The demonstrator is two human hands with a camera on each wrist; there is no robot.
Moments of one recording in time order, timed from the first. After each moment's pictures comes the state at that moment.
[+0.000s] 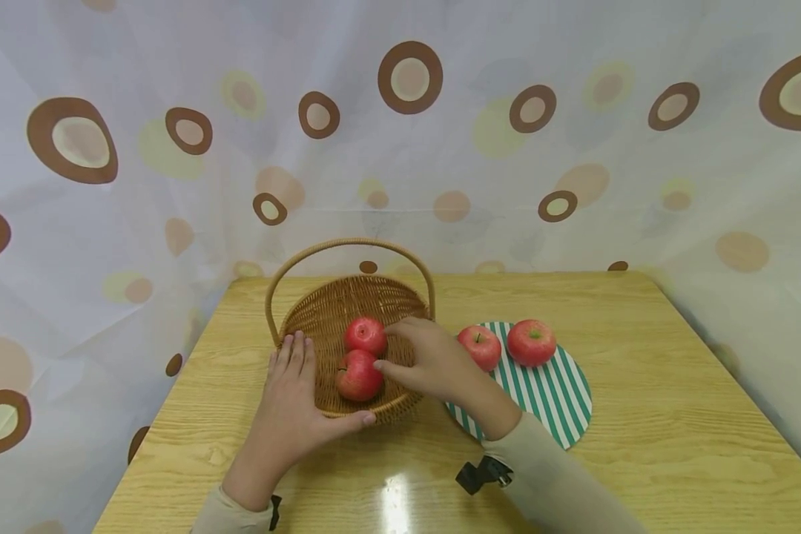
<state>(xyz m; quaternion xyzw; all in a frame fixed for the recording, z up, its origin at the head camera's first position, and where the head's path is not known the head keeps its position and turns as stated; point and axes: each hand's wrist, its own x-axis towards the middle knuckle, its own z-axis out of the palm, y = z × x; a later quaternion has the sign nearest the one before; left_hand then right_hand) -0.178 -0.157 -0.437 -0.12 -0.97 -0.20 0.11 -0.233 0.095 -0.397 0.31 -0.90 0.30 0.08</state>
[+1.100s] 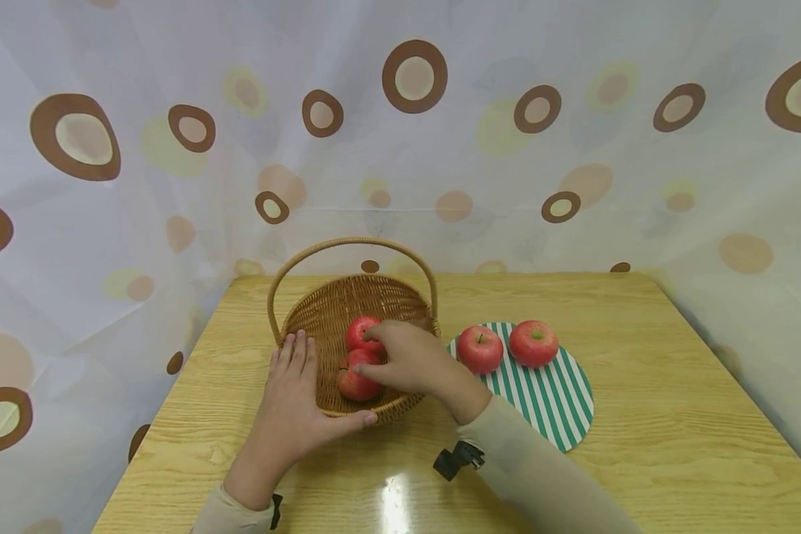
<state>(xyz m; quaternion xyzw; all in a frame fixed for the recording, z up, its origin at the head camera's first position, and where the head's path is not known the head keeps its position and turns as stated) -0.178 -0.158 -0.438 -0.13 -0.96 -0.20 0.11 -0.250 0.061 -0.394 0.31 -0.92 0.24 -0.02</state>
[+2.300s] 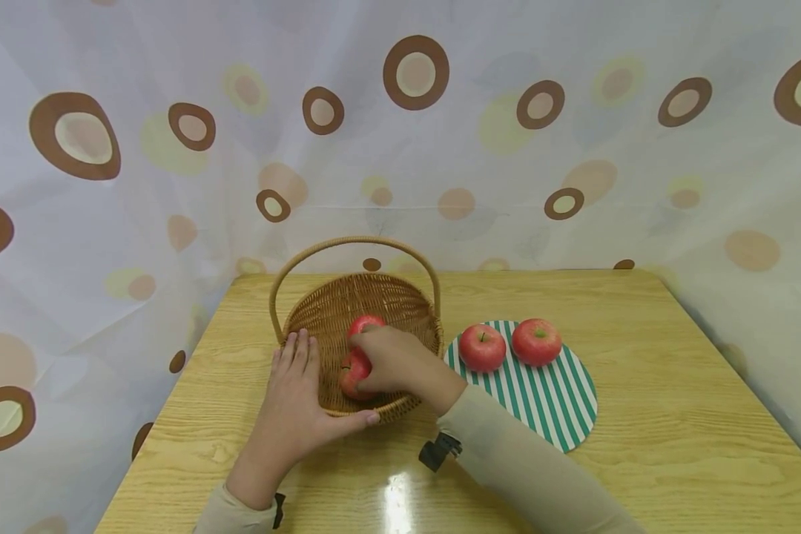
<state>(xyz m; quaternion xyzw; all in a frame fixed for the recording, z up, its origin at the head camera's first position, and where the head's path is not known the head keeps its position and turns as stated) -0.179 -0.158 -0.438 -0.13 -0.97 -0.20 0.11 -0.260 0.032 -0.403 0.32 -0.94 0.14 -0.05</state>
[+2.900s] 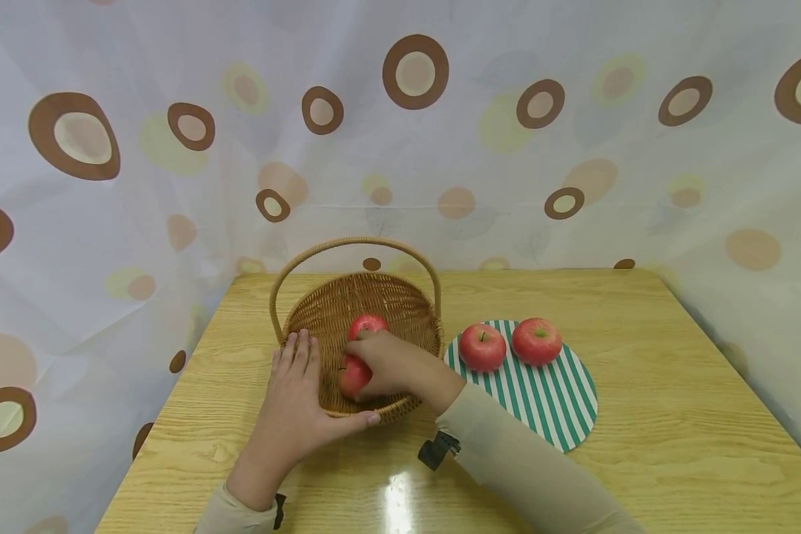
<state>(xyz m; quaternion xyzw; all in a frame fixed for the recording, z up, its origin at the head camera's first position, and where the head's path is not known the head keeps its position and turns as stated) -0.178 -0.158 -0.440 -0.13 -0.96 -0.19 0.12 -0.263 0.030 -0.408 0.35 -0.92 0.15 -0.10</state>
